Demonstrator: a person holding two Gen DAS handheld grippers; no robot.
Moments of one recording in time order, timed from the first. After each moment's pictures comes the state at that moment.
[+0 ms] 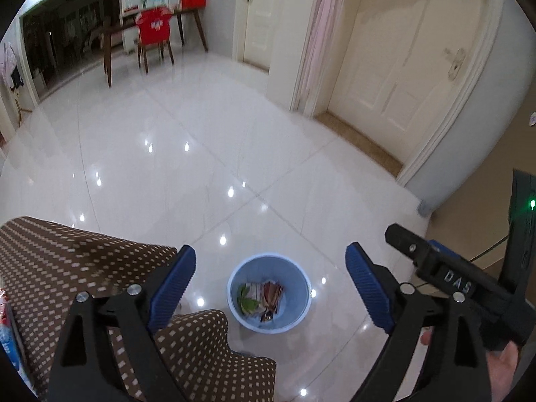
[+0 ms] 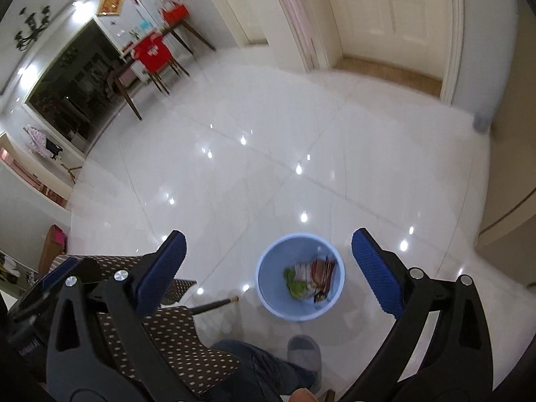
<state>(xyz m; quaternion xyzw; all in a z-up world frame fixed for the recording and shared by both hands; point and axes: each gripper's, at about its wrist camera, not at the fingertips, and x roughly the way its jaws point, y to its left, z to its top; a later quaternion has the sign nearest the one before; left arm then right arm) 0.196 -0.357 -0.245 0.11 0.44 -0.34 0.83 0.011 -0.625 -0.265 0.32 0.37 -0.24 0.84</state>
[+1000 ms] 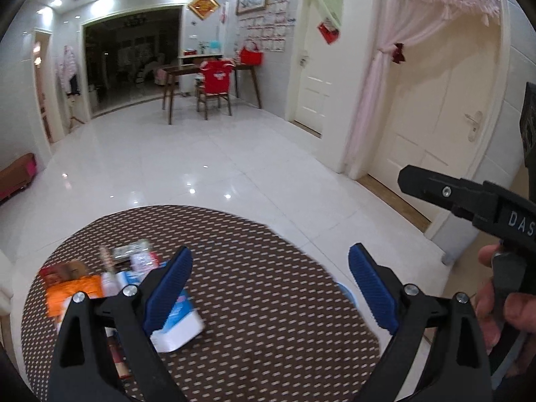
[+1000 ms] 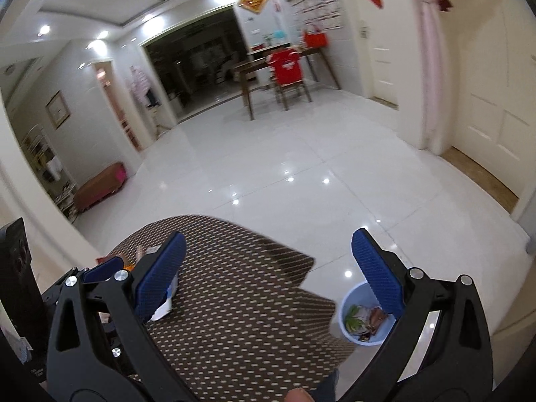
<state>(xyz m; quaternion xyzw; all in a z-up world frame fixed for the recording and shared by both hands) 0.151 -0.114 -0.149 0.05 0.33 -0.25 0.91 0.046 -0.403 -0.121 0.17 0.30 -0.02 0.94</state>
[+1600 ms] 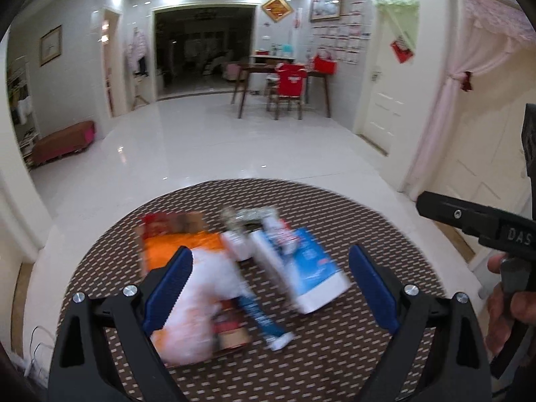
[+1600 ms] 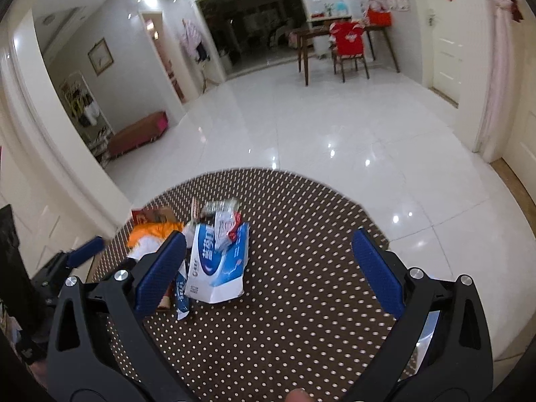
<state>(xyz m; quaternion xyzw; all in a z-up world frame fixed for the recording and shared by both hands) 0.153 0.034 -0.171 0.01 0.34 -0.11 0.94 0.107 -0.286 -0.160 0.12 0.37 0.09 0.92</state>
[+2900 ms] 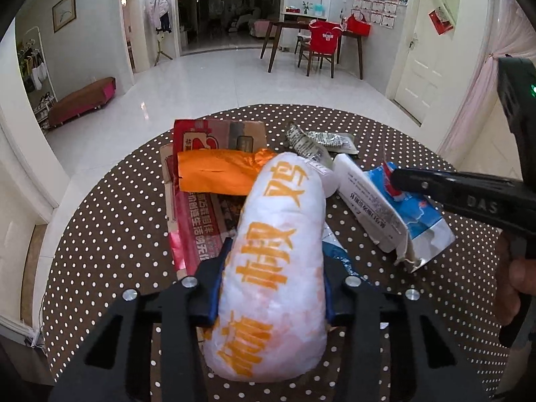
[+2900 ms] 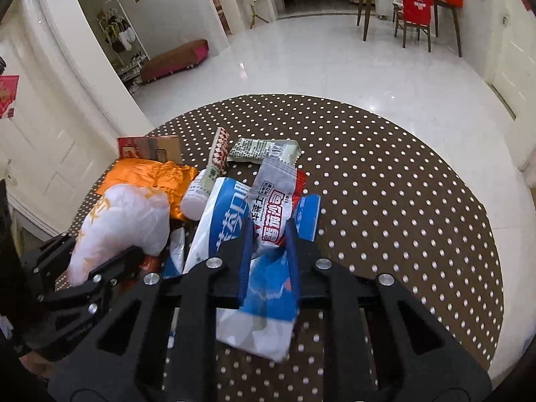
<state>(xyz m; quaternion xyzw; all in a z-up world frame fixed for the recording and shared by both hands) 0.188 0.080 -0.256 0.01 0.42 -0.06 0.90 0.170 -0.200 -0.249 0.04 0.45 0.20 0.87</state>
